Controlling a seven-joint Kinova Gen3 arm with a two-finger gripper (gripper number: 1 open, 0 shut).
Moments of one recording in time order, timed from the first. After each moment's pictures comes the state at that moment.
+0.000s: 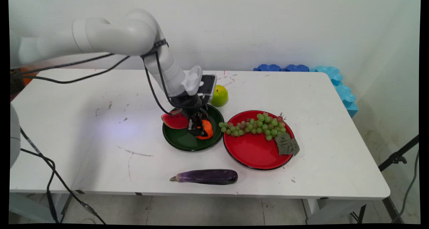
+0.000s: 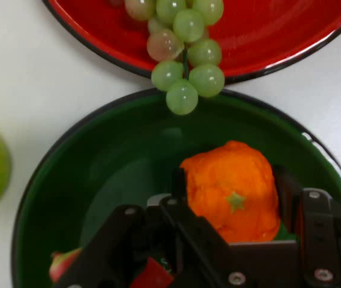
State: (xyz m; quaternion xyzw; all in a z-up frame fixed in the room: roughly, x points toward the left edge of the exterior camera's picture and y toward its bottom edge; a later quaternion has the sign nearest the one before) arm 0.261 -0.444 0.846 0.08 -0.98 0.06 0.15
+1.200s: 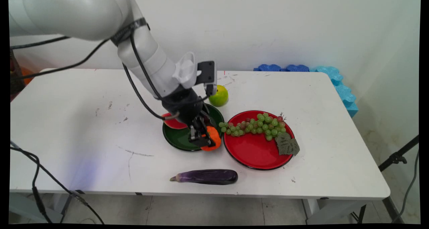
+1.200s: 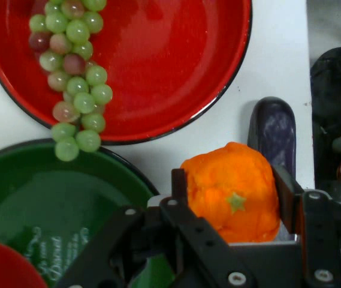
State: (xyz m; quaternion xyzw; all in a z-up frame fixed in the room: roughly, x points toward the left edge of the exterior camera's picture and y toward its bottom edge) arm 0.229 -0.354 0.928 0.17 -0.96 0.04 0.20
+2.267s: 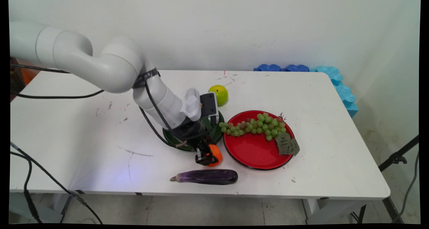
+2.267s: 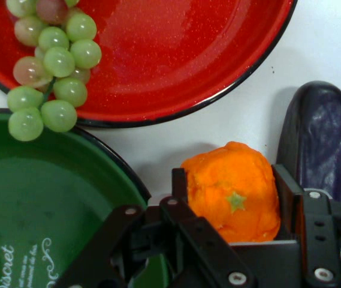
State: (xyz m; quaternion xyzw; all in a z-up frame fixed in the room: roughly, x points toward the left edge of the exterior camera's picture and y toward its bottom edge) arm 0.226 -0.346 0.836 0.22 -0.95 0.05 0.21
